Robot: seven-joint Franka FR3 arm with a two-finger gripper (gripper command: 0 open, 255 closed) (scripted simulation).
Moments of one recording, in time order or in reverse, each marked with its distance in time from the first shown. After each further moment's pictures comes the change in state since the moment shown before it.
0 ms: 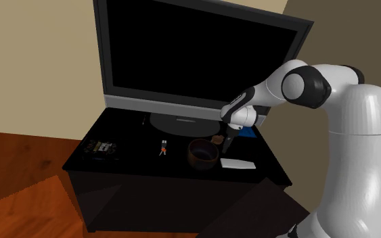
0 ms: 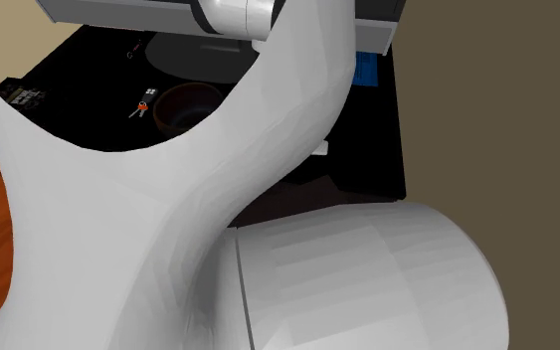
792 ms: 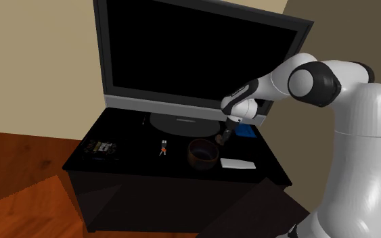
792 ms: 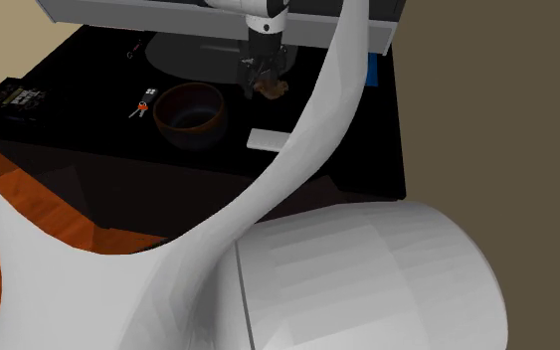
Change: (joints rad) arm 0.010 -0.064 -0.002 0.027 0.005 -0.037 0.023
